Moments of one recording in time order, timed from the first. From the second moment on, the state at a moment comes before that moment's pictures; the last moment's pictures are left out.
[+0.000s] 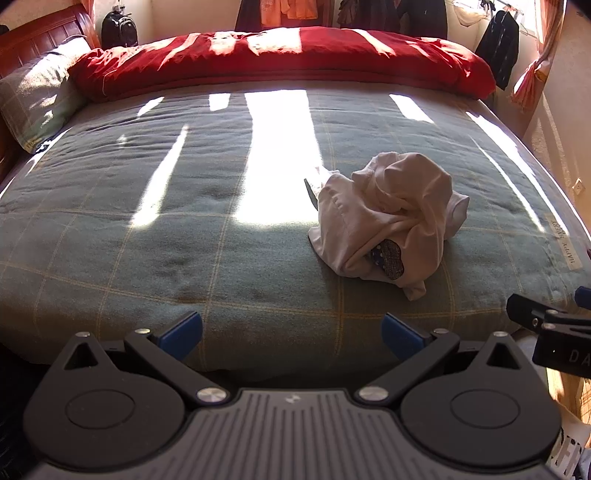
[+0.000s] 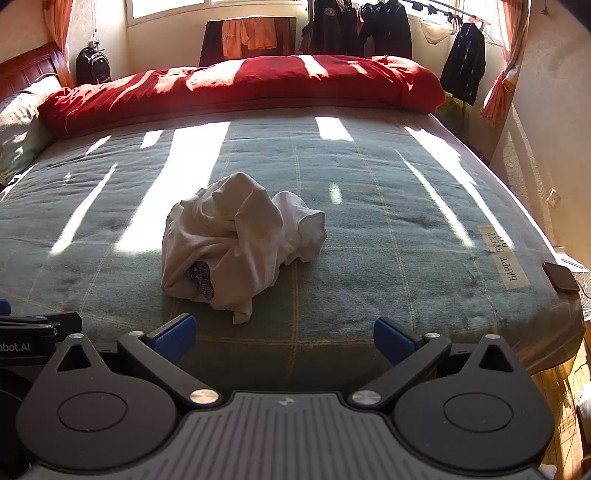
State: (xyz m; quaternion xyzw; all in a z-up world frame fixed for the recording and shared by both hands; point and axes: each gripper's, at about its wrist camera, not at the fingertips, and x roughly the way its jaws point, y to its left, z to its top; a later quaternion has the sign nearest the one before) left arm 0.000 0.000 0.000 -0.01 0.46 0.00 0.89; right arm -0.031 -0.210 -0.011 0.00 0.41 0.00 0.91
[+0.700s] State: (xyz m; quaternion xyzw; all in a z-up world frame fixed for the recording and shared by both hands) left arm -0.002 -0.003 0.005 0.00 0.45 0.00 0.89; right arm -0.030 -0.211 -0.008 0.00 0.41 0.00 0.91
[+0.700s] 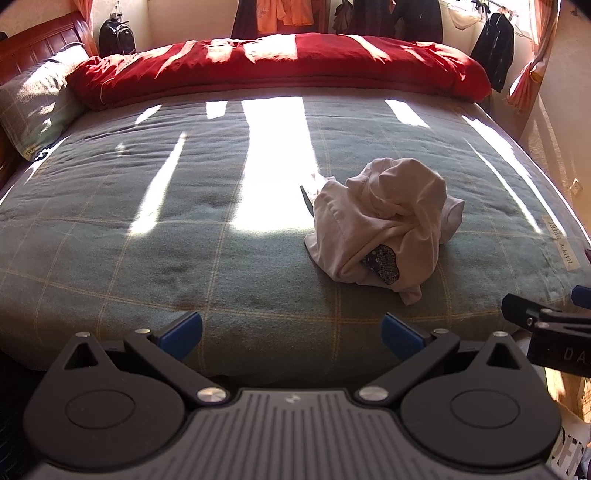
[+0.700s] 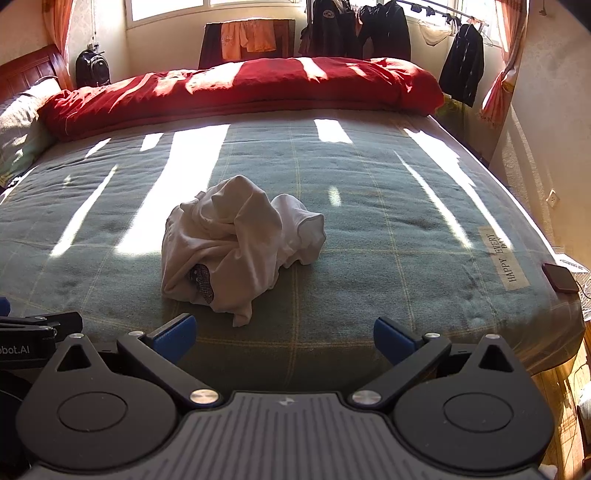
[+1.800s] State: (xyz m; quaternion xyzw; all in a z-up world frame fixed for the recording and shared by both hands) left arm -0.003 -0.005 0.006 0.00 0.45 0.00 0.89; right arm -0.032 -0.209 -0.011 0.00 0.41 0.00 0.91
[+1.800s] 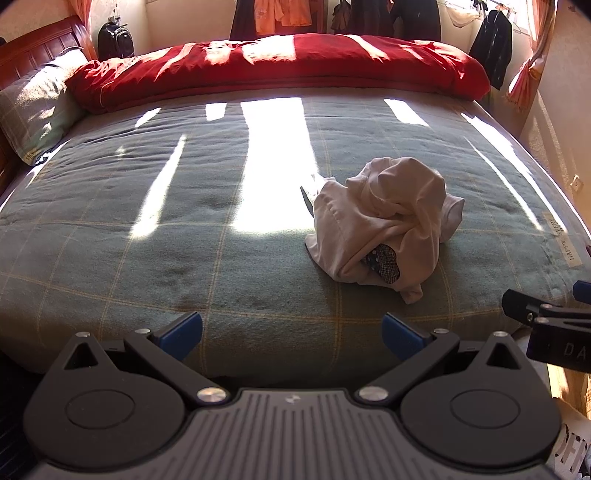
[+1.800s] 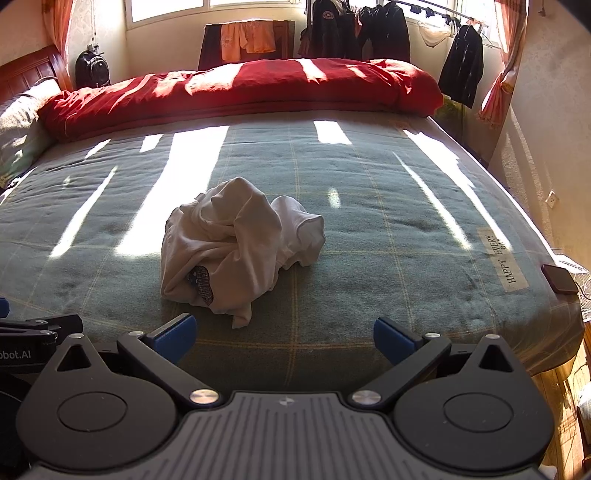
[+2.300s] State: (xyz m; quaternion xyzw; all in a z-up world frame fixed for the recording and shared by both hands) left arm -0.002 -0.007 0.005 0.00 0.45 0.00 0.89; right arm -0.031 -0.210 -0.009 0.00 0.41 0.00 0.91
